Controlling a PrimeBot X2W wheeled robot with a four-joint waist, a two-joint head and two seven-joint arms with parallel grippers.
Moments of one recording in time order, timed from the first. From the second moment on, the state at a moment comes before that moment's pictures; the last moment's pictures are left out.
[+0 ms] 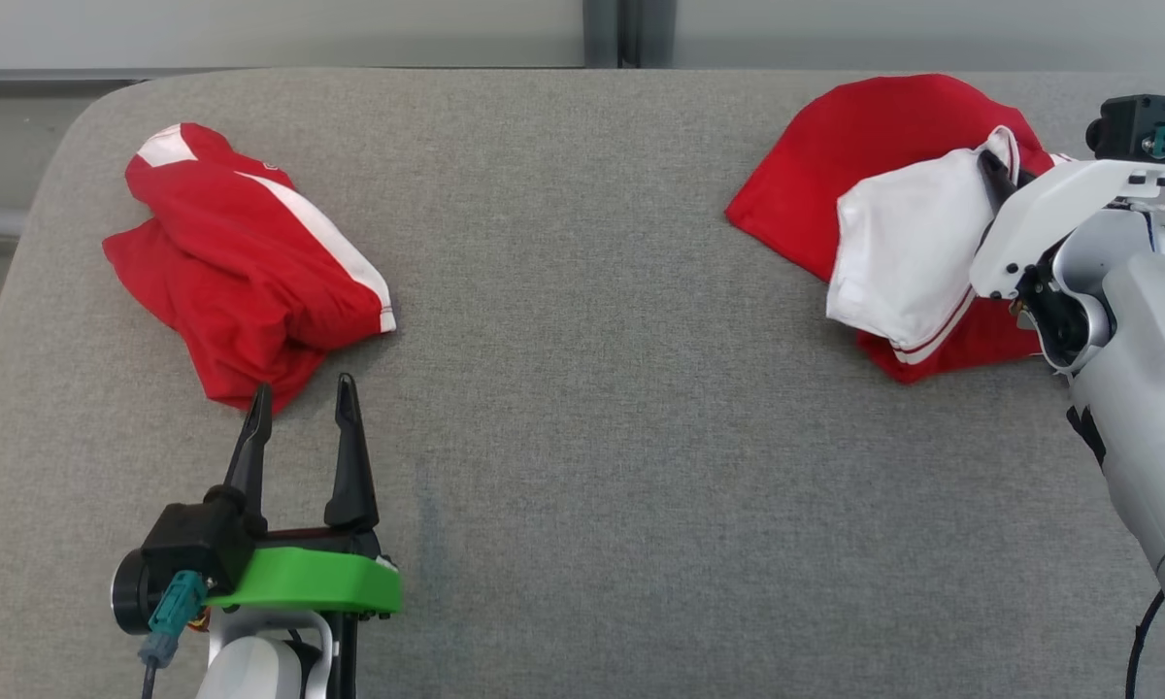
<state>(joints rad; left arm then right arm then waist) -0.11 0.05 -0.14 0.13 -0.30 0.02 -0.26 -0.92 -0.30 0.27 0.99 0.57 0.13 0.05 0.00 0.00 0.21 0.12</state>
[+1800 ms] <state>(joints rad) -0.07 0.06 -0.10 0.17 -0.26 -0.01 -0.25 -0.33 -0.20 0.18 0.44 0.55 0.13 -0.26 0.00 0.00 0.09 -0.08</state>
